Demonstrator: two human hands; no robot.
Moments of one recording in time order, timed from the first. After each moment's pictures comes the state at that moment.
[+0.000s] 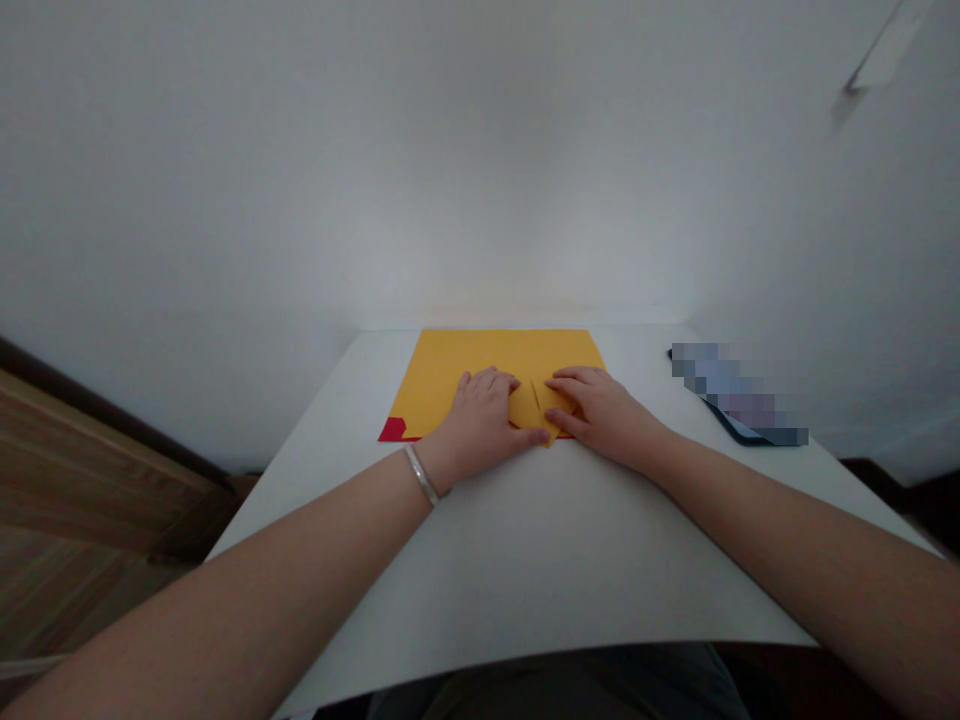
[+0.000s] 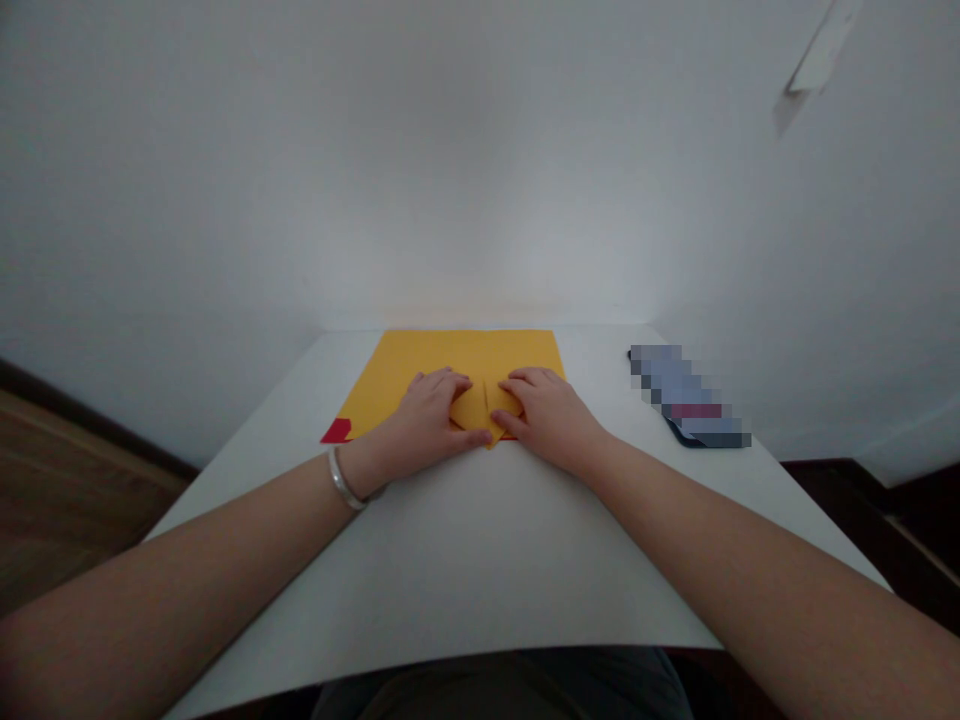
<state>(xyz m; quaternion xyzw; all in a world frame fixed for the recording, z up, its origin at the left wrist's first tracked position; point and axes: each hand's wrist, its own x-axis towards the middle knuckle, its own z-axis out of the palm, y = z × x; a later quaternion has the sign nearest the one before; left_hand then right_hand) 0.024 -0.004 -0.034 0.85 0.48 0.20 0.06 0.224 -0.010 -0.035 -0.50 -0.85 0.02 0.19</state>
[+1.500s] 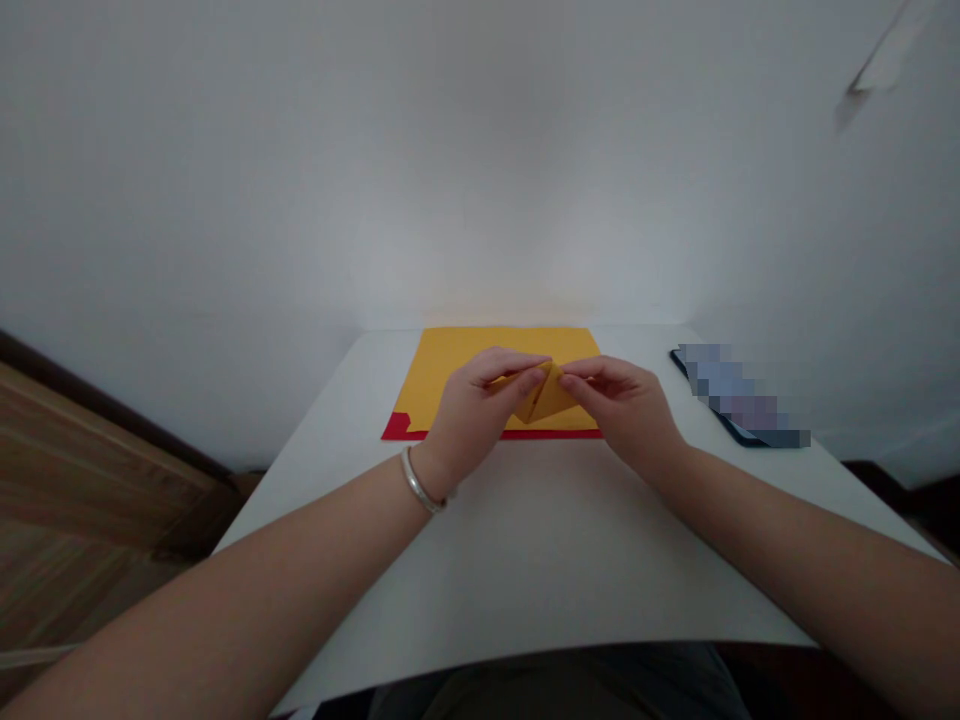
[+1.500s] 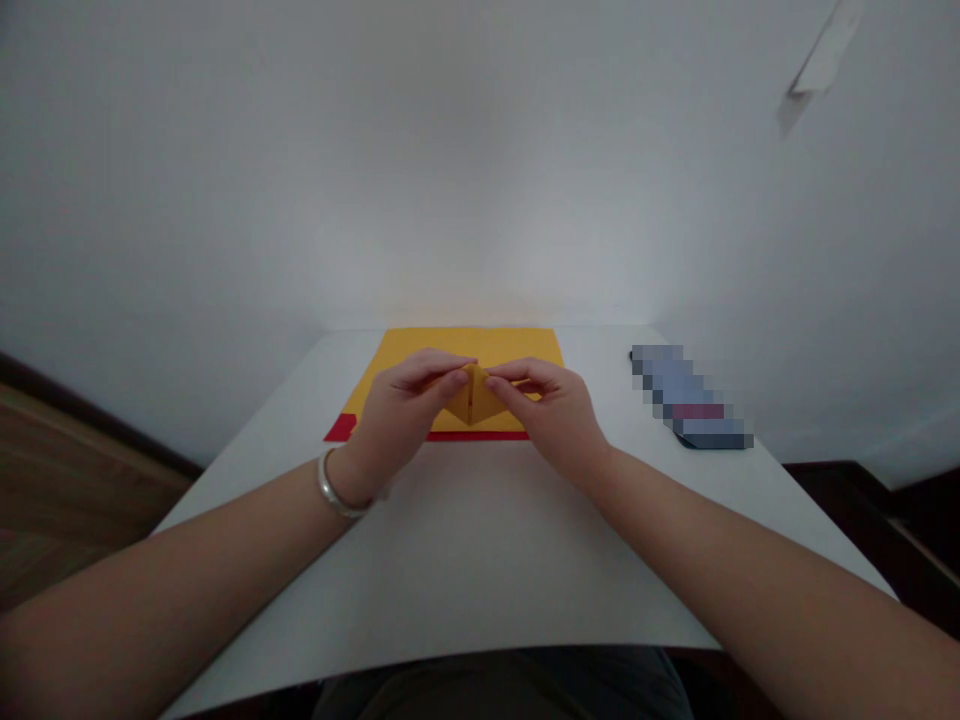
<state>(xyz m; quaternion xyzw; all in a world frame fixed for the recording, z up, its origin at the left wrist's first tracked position) 0.030 -0.016 -0.006 0.74 0.33 0.54 0.25 0.205 -0.028 -0.017 -0.41 -0.66 0.28 0.57</state>
